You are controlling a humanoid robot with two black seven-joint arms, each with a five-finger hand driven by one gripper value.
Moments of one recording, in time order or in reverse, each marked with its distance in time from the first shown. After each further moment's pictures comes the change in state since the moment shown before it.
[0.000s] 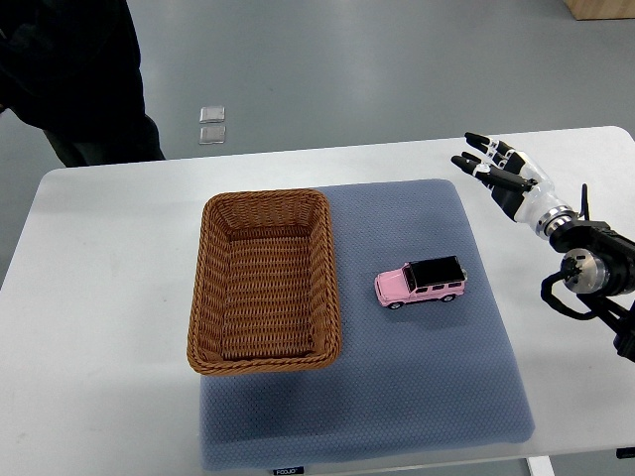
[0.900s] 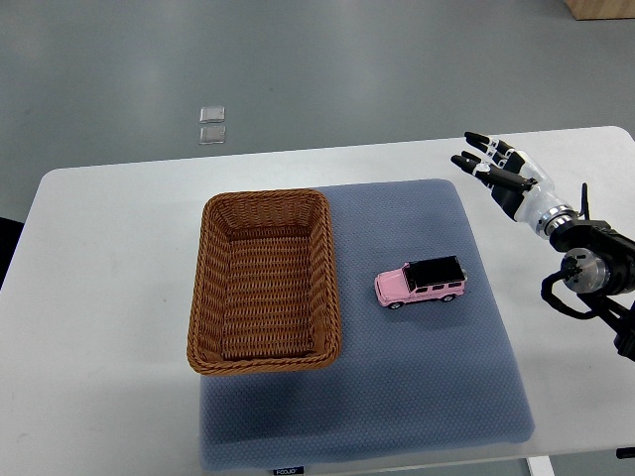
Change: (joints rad) left arm 0.000 0.000 0.002 -0.002 0.002 0.000 -0.005; right arm 0.004 -0.001 -0.003 0.000 -0.001 0.002 0.000
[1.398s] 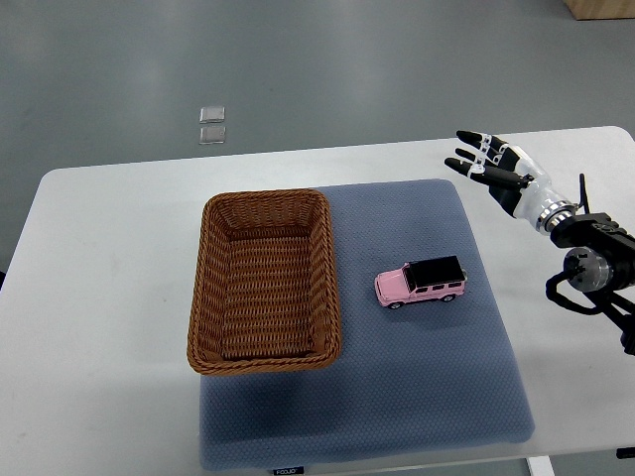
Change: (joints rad) left arm 0.000 0.000 -0.007 0.002 0.000 0.000 0.000; right arm 0.010 -0.022 -0.006 0.013 -0.103 0.041 0.004
